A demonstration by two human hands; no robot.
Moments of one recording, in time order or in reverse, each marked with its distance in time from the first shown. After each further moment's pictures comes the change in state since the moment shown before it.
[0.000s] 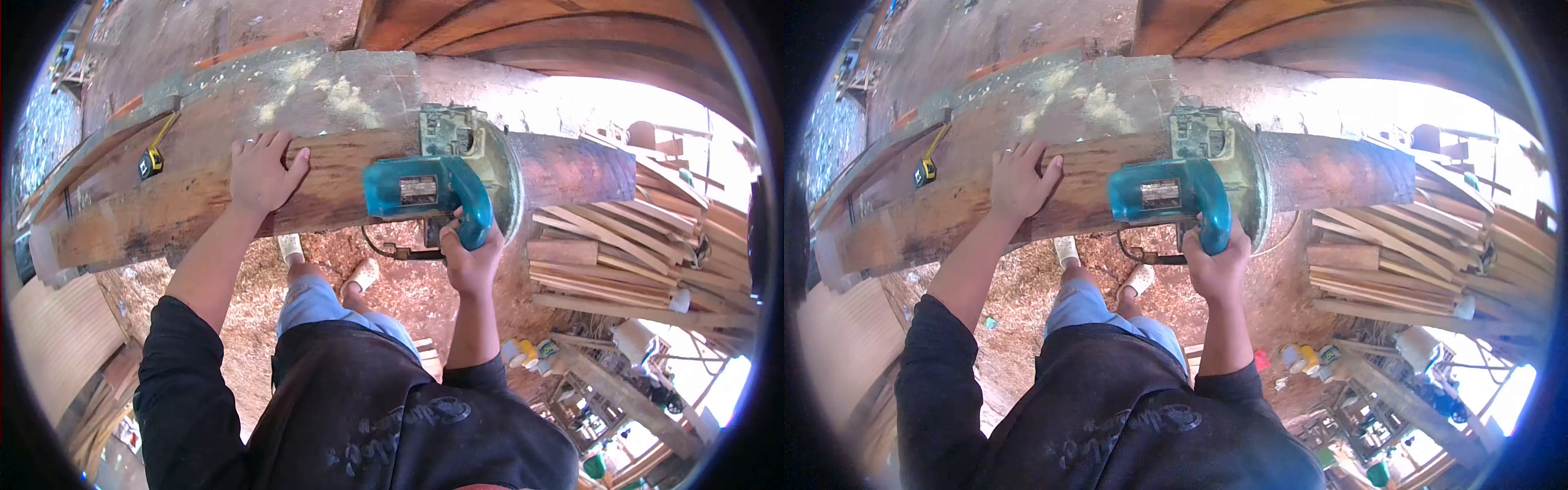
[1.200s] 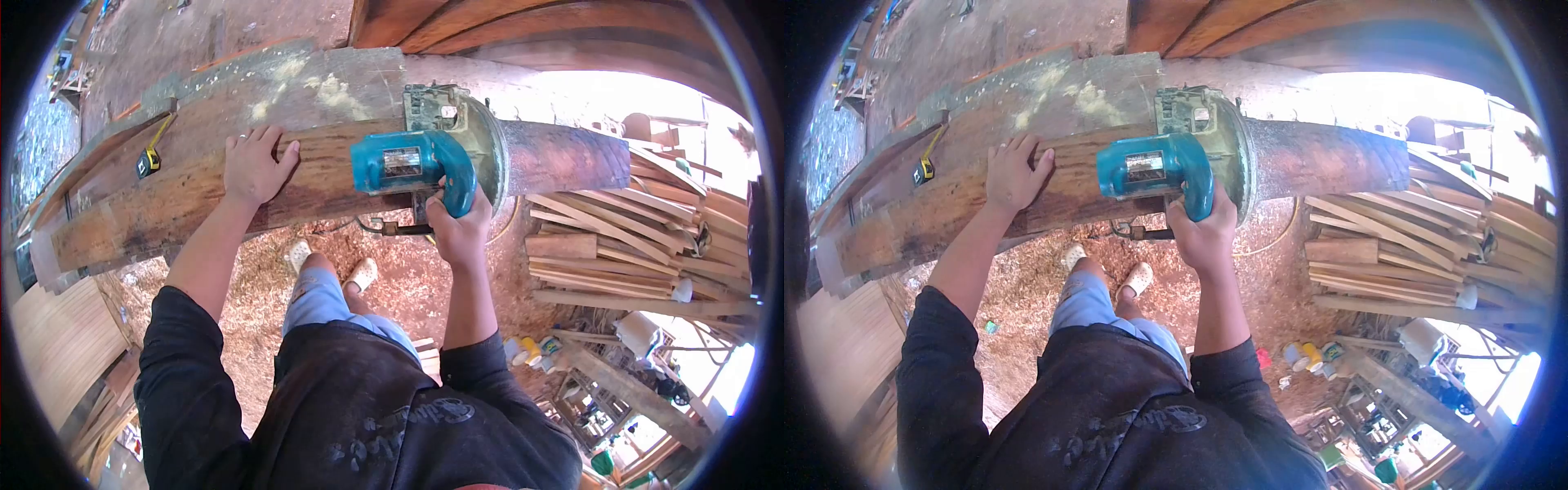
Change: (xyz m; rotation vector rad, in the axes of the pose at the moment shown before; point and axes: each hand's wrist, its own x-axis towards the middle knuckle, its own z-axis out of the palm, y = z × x) left_hand 0.000 -0.003 0.004 0.044 -0.061 -0.037; right_hand 0.019 -0.015 0.006 0.011 -0.045 0.004
